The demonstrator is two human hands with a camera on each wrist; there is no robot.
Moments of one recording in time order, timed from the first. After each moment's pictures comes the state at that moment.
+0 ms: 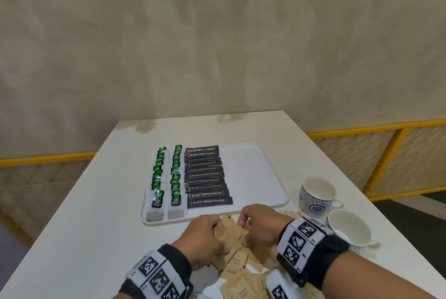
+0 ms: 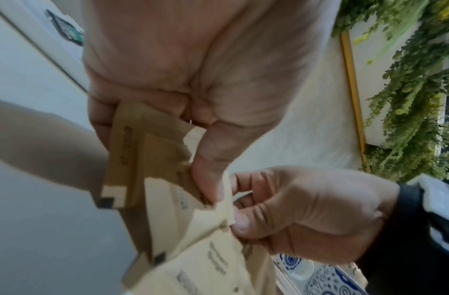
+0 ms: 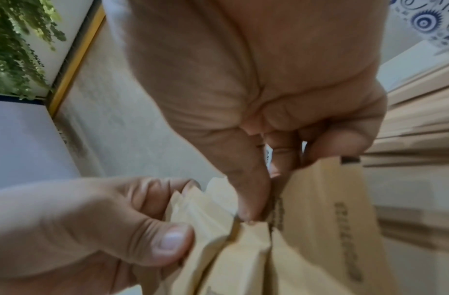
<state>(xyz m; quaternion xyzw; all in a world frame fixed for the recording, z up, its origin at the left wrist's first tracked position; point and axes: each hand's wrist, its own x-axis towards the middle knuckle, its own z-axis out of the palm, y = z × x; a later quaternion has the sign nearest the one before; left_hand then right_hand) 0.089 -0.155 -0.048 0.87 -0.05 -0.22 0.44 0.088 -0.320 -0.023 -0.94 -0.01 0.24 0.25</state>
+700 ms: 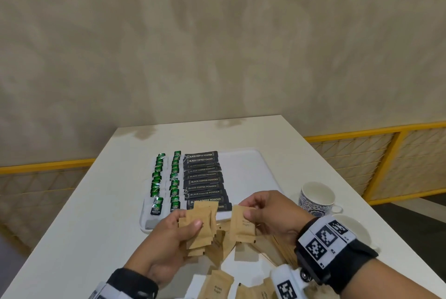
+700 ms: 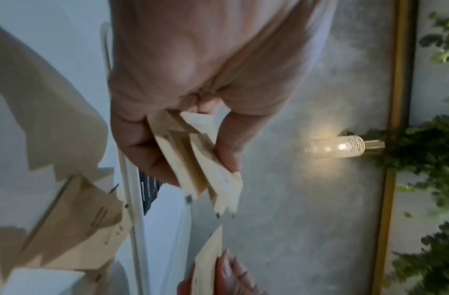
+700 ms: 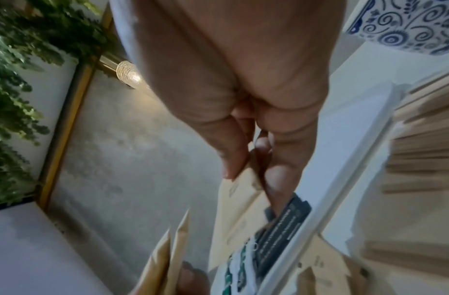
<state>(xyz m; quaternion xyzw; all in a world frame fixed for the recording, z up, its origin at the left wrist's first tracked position) 0.085 -0.108 -0.023 0.56 0.08 -0.25 0.79 0.086 -0.340 -0.008 -0.76 0.08 0.16 0.63</state>
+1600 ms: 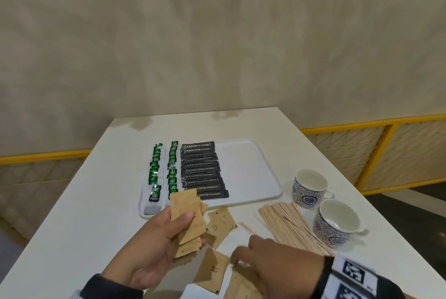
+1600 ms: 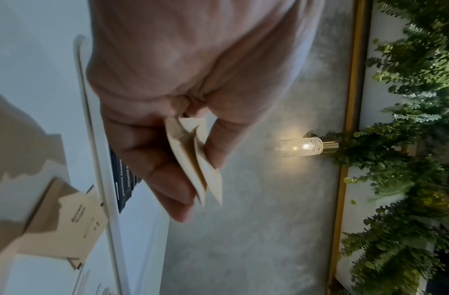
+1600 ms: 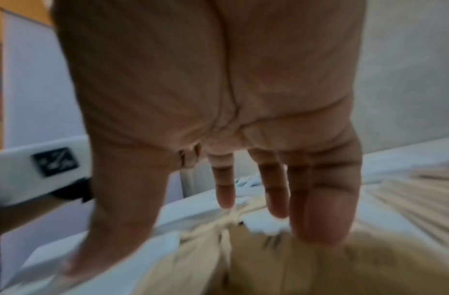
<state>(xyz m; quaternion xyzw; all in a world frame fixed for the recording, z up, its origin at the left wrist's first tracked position) 0.048 -0.100 -0.006 0.57 0.04 -0.26 0.78 0.004 -0.327 -0.011 -0.93 -0.24 0.26 0.08</state>
